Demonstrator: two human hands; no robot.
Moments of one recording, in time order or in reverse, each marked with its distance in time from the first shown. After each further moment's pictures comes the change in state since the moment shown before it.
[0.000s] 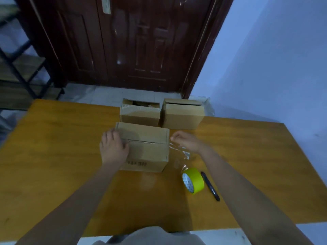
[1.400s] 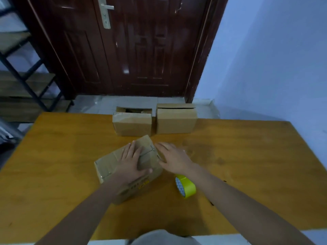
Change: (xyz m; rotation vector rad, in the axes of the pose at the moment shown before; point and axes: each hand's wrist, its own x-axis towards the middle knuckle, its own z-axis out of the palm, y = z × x) left_hand -0.037 0.063 0.017 0.205 -0.502 0.279; right_hand -0.030 0.018 0.023 -0.662 0.108 -0.409
